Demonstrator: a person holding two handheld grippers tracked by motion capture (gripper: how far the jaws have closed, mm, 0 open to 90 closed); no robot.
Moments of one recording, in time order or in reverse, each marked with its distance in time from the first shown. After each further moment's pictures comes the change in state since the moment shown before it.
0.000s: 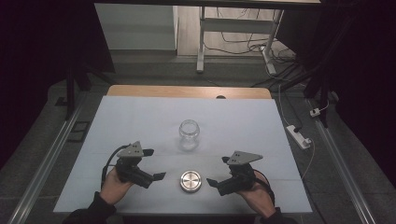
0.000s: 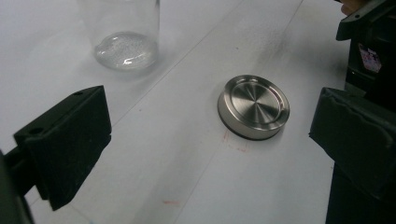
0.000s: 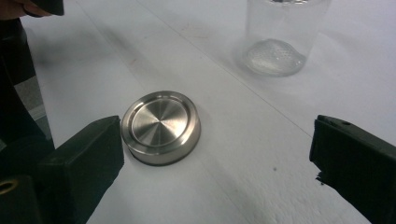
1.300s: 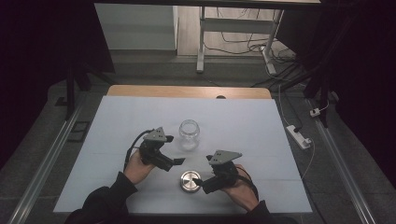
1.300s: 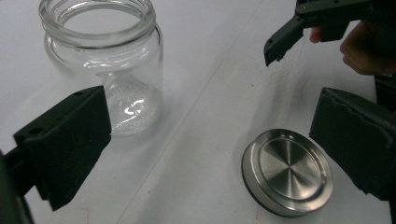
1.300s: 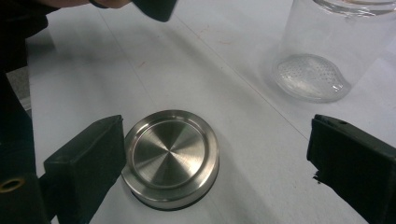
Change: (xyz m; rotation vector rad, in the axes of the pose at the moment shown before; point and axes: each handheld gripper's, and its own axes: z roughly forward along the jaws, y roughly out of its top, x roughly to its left) left arm 0.020 0.047 0.059 0.007 -0.047 0.076; right arm 0.011 0.011 0.047 0.015 0.044 -0.094
